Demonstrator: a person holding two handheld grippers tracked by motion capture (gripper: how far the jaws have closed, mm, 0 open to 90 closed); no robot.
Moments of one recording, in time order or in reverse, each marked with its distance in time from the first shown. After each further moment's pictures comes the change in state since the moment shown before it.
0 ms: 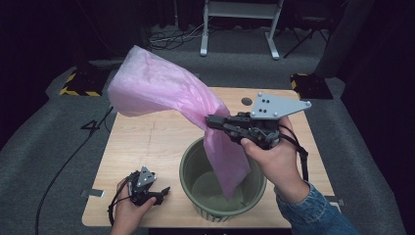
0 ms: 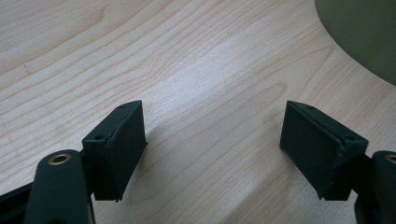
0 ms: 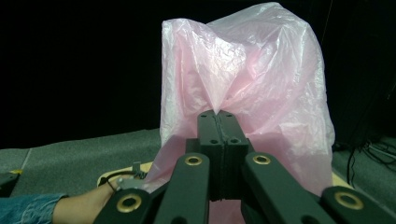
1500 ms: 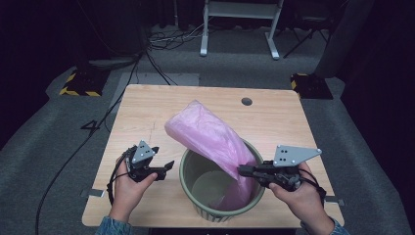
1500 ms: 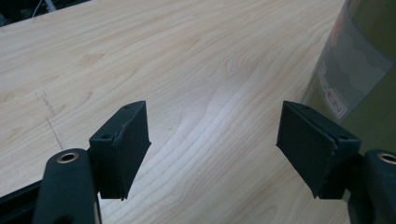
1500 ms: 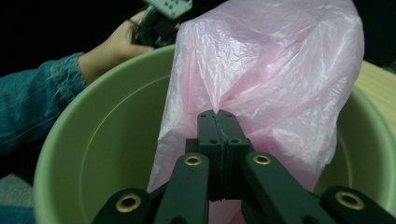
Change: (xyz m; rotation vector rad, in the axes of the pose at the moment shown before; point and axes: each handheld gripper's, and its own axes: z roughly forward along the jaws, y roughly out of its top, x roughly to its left) left arm 0.016 0.078 -0.029 -0.186 -0.016 0.009; right arm 0.005 -0.125 -0.055 0.222 0.034 0.128
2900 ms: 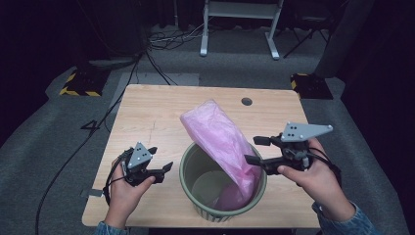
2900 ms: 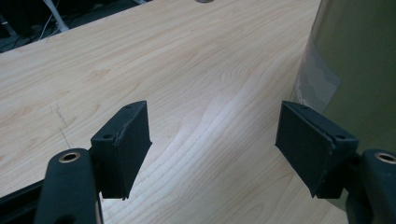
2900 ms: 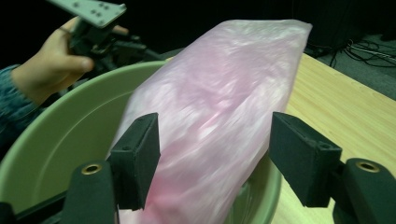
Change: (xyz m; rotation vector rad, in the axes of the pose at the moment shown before) left arm -0.011 0.005 -0.021 -0.021 0.019 0.026; right arm -0.029 0.038 -0.018 0.055 -0.126 0.035
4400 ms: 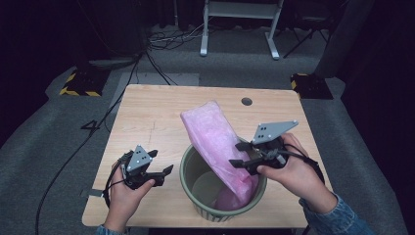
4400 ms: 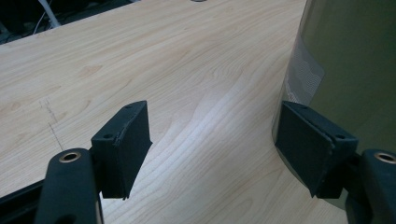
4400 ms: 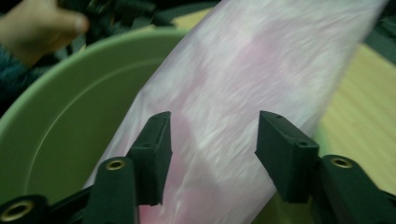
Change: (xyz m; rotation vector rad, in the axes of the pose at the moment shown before) left arm -0.005 -0.004 -0.003 -0.012 -0.021 -0.008; right arm 0.013 0.017 0.037 0.183 0.043 -0.089
